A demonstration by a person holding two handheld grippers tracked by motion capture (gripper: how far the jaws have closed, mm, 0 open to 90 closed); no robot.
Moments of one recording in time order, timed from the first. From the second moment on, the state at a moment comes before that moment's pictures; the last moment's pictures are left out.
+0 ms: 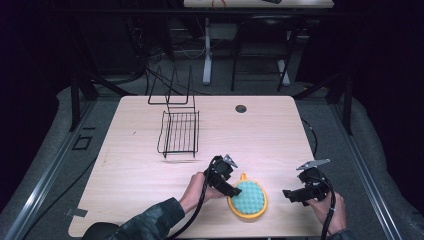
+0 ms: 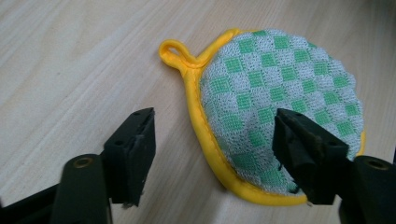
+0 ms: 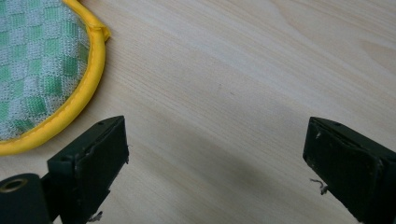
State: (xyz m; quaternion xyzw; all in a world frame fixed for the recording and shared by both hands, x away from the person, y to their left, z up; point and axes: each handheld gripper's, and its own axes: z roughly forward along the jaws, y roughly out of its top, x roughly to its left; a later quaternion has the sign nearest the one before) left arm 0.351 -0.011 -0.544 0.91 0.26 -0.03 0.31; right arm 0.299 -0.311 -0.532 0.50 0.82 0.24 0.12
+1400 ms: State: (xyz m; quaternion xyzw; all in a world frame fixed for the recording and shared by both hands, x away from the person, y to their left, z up) left arm 0.336 -0.015 -0.547 0.91 0.23 0.00 0.35; right arm 0.298 -0.312 -0.531 0.49 0.83 0.24 0.12
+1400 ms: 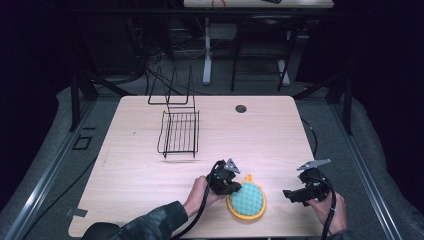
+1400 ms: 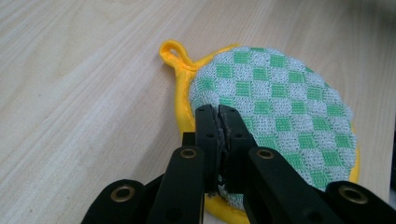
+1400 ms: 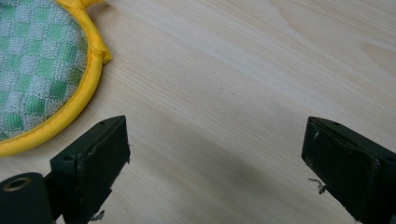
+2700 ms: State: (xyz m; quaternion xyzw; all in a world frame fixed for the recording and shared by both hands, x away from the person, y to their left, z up) left arm 0.337 0.031 -0.486 0.87 0.24 0.02 0.42; right arm 0.297 -0.311 -0.531 0.49 0.83 0.24 0.12
